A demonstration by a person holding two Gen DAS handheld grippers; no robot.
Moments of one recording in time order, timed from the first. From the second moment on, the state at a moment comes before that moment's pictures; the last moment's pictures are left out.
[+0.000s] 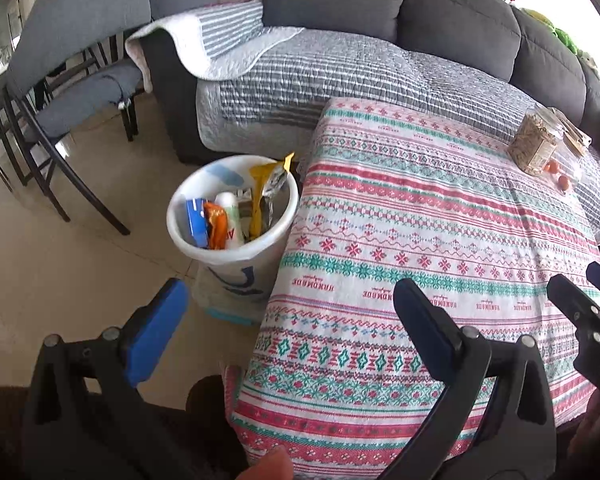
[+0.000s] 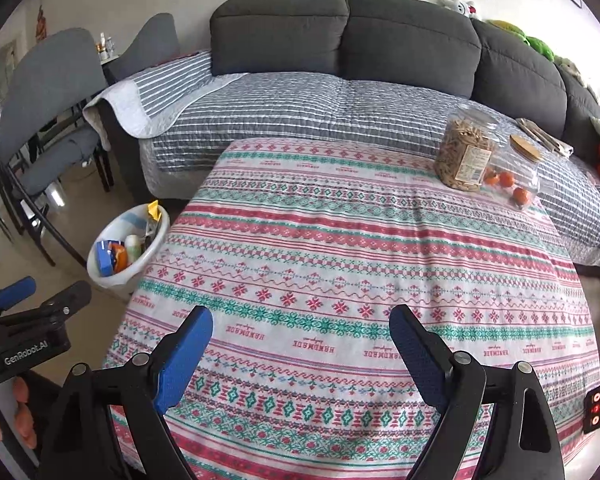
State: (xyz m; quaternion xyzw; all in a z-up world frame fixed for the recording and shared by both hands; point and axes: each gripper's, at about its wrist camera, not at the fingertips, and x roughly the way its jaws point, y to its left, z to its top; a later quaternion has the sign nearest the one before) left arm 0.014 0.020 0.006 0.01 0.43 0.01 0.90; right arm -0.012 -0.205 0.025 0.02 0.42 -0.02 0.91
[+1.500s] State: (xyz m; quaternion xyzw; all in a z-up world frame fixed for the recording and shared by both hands) left arm 0.011 0.015 0.006 0.01 0.42 0.01 0.91; right arm -0.005 -0.201 0.019 0.02 0.43 -0.02 0.90
